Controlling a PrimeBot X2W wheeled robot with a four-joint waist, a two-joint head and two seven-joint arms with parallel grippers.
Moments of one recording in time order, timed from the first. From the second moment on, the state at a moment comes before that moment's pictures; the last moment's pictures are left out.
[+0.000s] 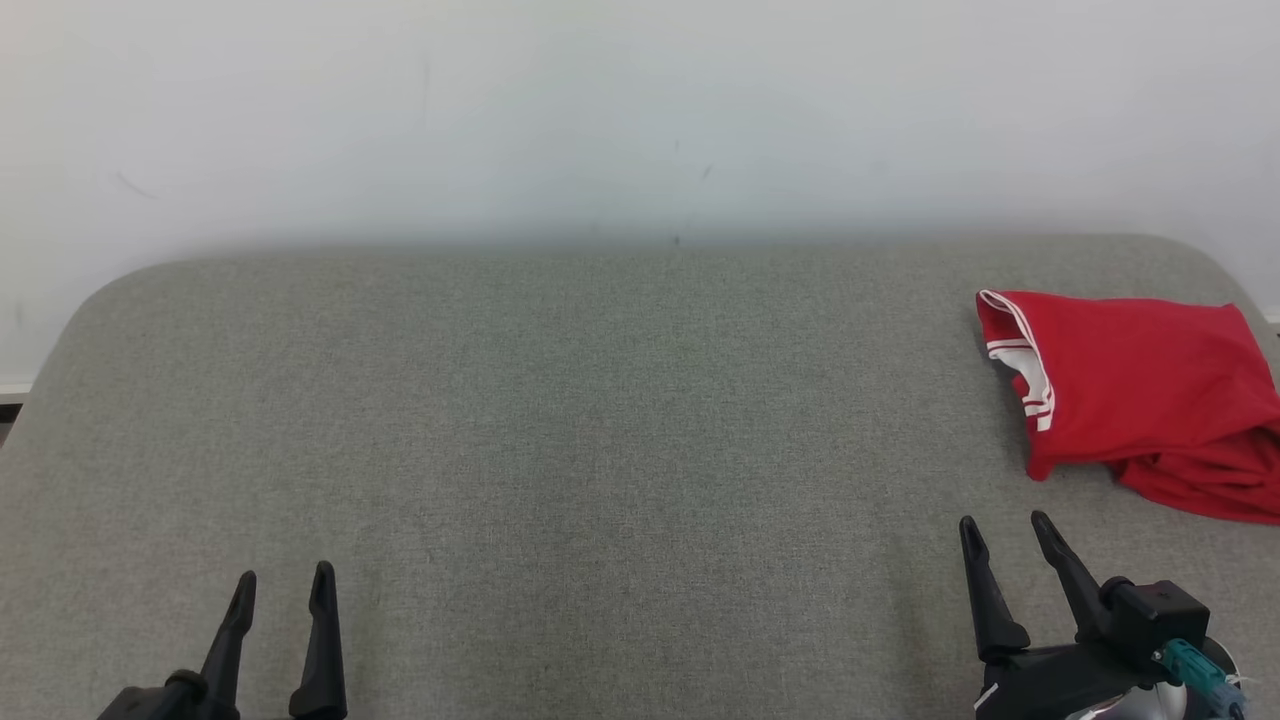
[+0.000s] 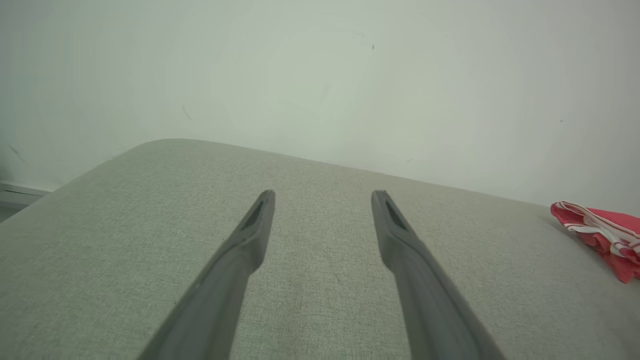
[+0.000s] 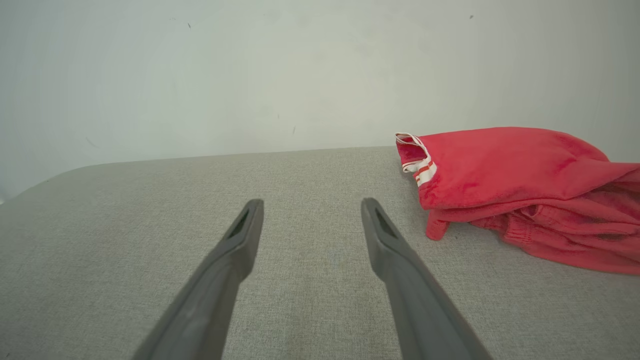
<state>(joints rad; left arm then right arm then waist) 0.02 0.09 -0.08 0.18 -0.25 -0.06 -0.26 -0.04 -0.05 -0.06 0.33 0.19 0.13 -0.25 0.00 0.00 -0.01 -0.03</state>
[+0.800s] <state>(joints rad) 0.02 0.06 -0.04 0.23 -0.21 -0.11 -0.26 -0.04 -0.05 -0.05 0.33 0.21 0.13 -0.26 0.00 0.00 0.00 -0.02</state>
